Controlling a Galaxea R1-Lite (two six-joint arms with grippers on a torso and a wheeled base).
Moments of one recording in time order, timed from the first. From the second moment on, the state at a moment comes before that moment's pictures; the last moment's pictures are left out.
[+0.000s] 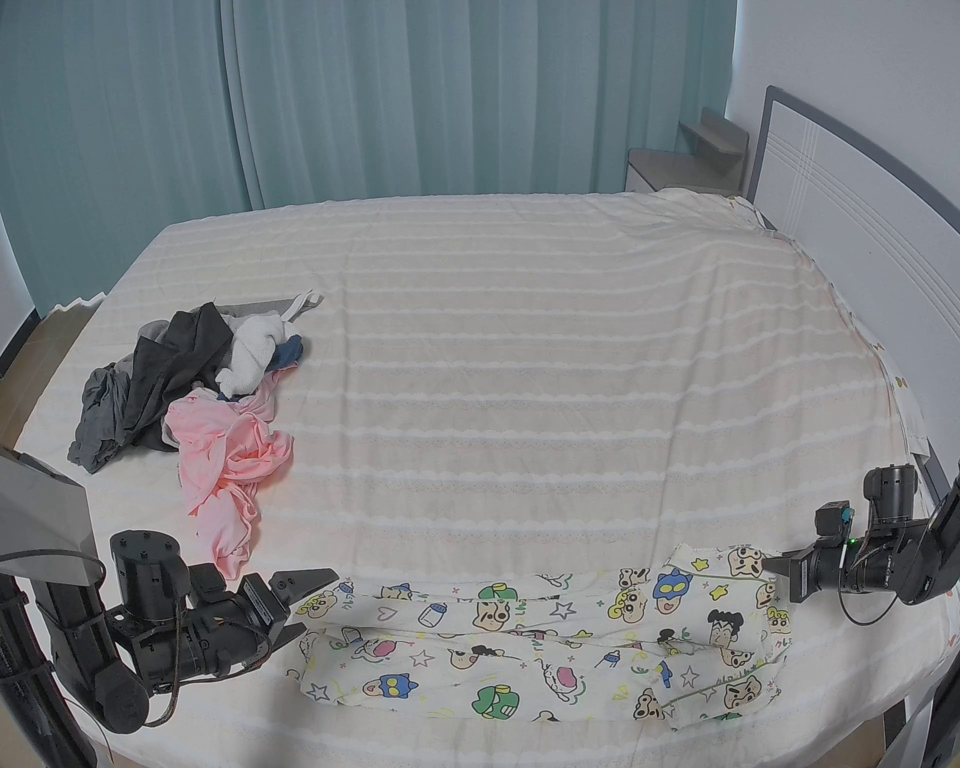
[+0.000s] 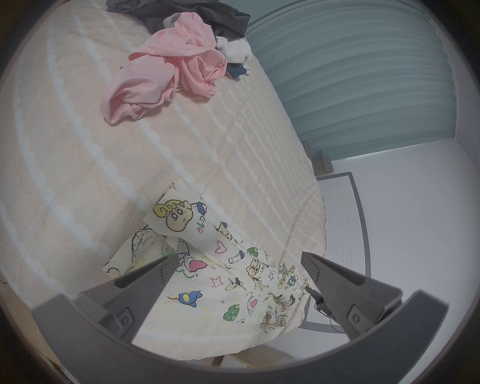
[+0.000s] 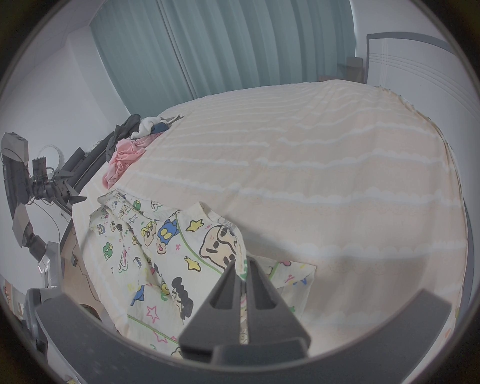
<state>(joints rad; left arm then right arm) -0.24 2.01 -0.02 -1.49 -0.34 -1.03 -0.12 1.96 -0.36 -0.85 0.44 -0.26</state>
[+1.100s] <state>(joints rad) -0.25 1.99 -0.09 -1.28 -0.14 -0.75 -0.13 1.59 -0.24 -0.84 0.35 -0.07</state>
